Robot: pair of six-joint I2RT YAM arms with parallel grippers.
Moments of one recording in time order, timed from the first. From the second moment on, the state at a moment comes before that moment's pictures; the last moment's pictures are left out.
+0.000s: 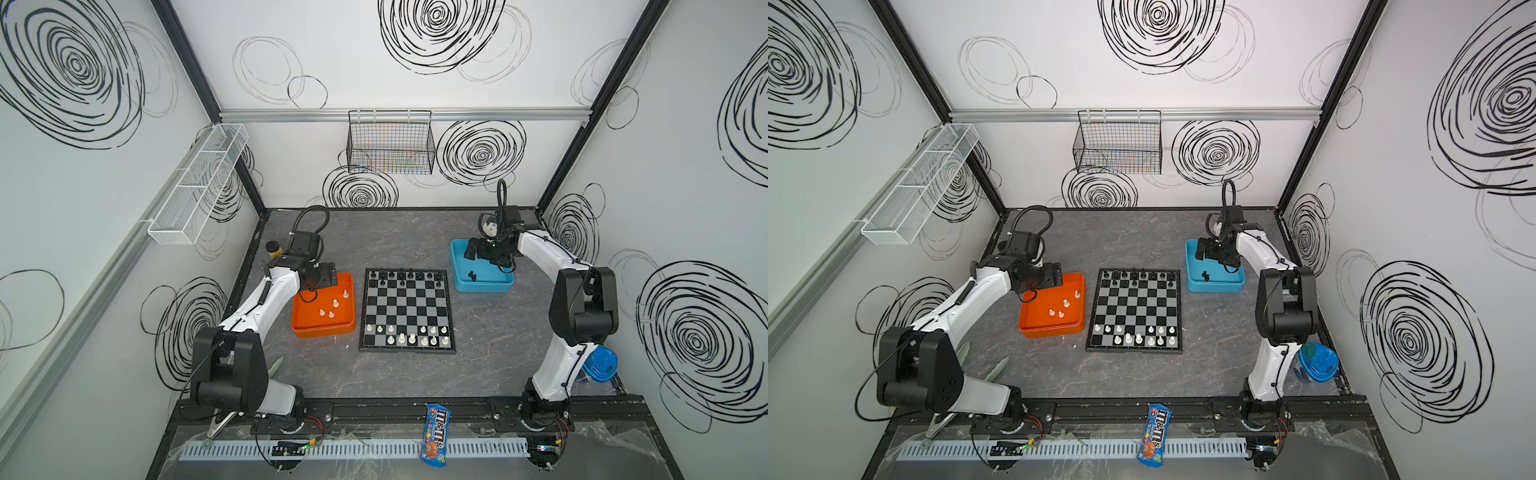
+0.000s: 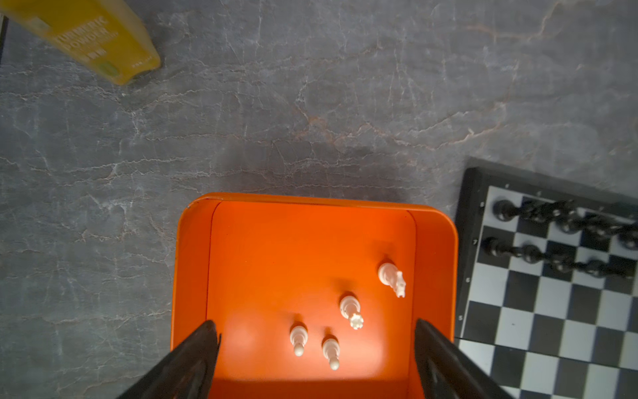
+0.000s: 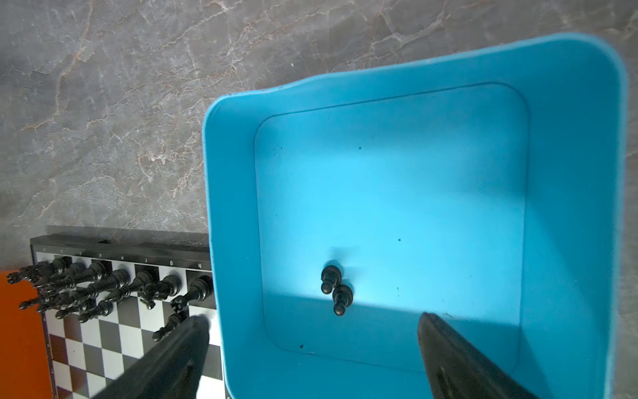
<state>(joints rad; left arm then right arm) -0.08 1.48 1.06 -0.72 -0.05 -0.31 0.06 1.87 1.45 -0.73 -0.24 0.23</state>
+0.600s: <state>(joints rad) -0.17 1.60 1.04 -0.71 -0.07 -0.31 0.05 1.87 1.45 -0.72 -0.25 0.22</state>
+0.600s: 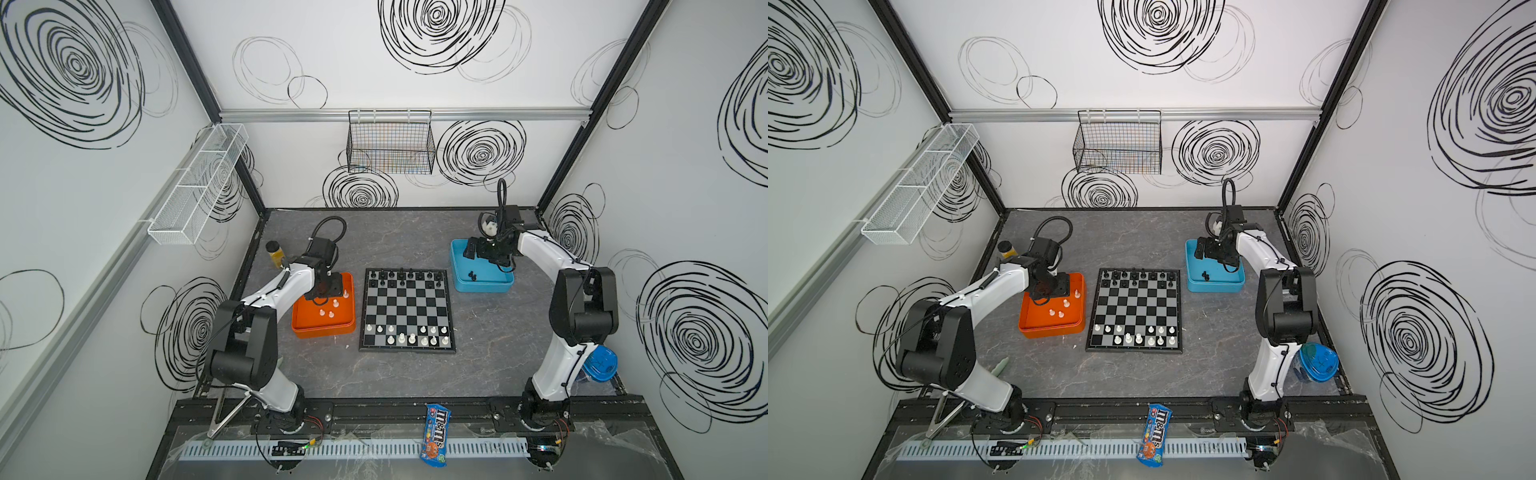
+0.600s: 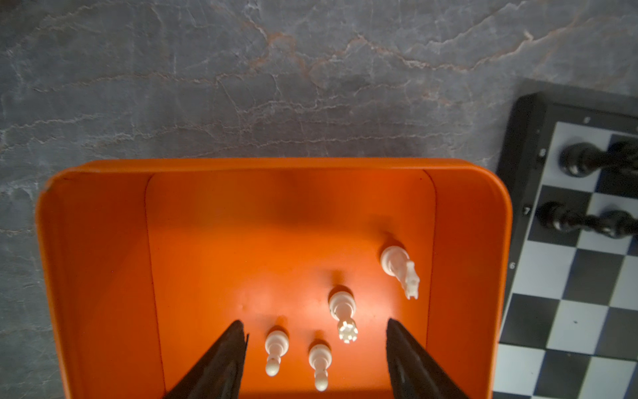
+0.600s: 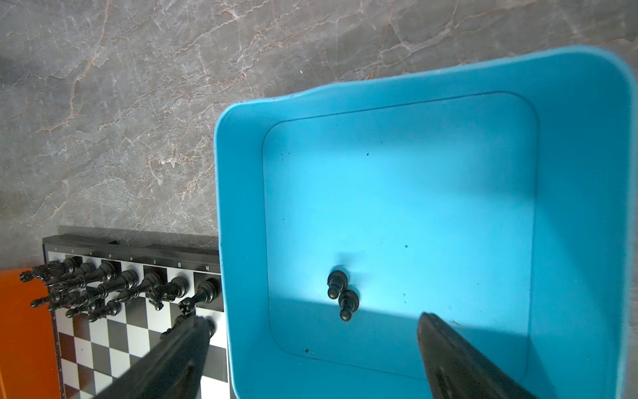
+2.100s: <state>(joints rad) -0.21 1.69 1.02 -0.66 -0.07 -0.29 0.05 1.88 1.45 -0.71 -0.25 0.22</state>
